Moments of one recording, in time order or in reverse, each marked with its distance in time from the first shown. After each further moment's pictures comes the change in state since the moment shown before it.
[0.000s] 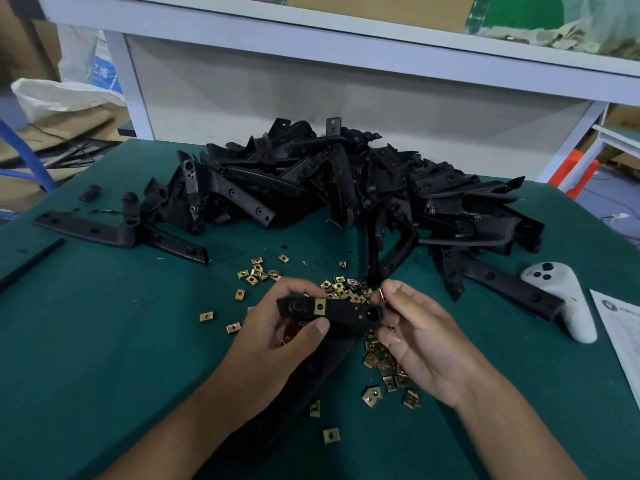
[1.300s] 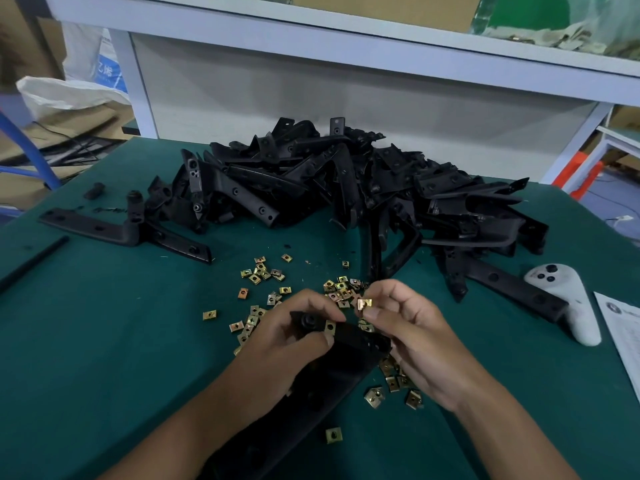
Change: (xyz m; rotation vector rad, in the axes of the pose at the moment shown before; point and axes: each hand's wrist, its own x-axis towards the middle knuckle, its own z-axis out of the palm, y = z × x) left_hand -0.001 0.007 0.002 -0.008 -0.116 -0.118; right_hand -0.005 0.005 0.002 -0.348 -0.153 -0.147
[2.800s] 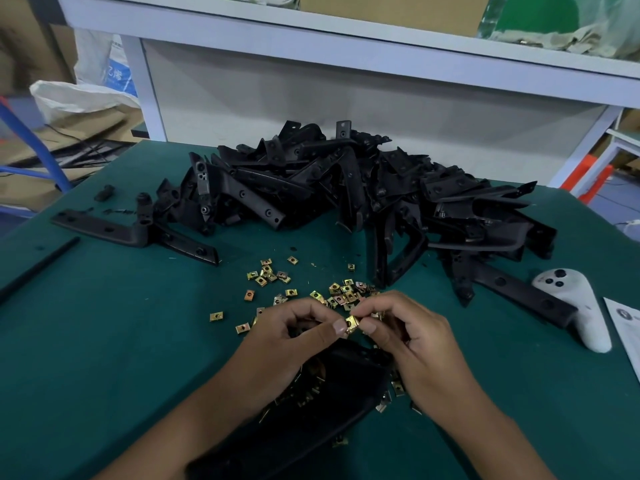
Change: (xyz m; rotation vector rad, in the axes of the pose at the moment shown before) left_hand 0.005 0.003 -0.005 0.024 0.058 -0.063; right_hand -0.005 0.009 0.005 -0.691 0.081 -0.480
